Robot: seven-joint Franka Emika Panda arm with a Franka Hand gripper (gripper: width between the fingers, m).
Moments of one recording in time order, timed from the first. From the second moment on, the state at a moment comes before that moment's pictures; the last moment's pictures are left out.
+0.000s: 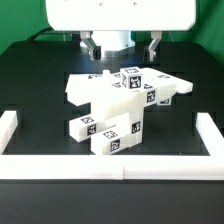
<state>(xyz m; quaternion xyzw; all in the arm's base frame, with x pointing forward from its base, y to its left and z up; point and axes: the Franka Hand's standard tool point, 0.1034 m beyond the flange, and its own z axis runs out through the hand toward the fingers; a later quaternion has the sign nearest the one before) 0.633 -0.022 0.161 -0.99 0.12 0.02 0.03</state>
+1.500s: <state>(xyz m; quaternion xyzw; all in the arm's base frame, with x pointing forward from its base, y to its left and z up) 0.610 -0.006 0.124 -1.00 0.04 0.00 0.01</state>
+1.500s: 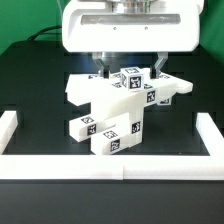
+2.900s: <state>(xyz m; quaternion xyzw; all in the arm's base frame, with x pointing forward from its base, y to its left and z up) 0.610 -0.007 0.123 -0.96 0.27 0.00 0.01</state>
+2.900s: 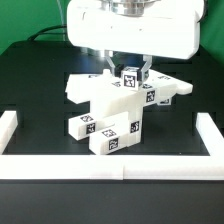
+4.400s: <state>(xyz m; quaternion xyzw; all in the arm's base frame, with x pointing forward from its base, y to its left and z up) 0.613 -0.011 0.121 -0.76 0.65 0.01 0.02</state>
